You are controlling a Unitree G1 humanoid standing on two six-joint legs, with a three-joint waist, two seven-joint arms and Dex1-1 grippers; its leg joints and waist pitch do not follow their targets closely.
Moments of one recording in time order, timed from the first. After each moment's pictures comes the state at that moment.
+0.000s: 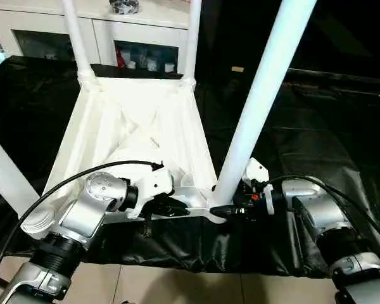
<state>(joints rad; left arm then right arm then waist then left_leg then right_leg) -0.44 0.43 -0.30 0.28 0.03 0.18 -1.24 -0.53 -0.32 0.19 0.65 0.09 0.04 1.32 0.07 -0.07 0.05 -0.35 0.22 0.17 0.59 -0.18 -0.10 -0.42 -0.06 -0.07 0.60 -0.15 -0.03</state>
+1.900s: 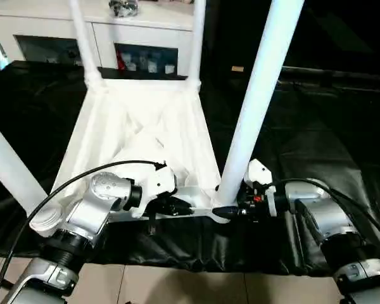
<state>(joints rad) -0.47 0.39 -0.29 0.39 0.02 0.10 -1.25 -0.48 -0.34 0.19 0.57 0.08 0.06 1.28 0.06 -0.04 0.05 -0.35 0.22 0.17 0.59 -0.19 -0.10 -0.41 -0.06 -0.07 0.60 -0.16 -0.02</state>
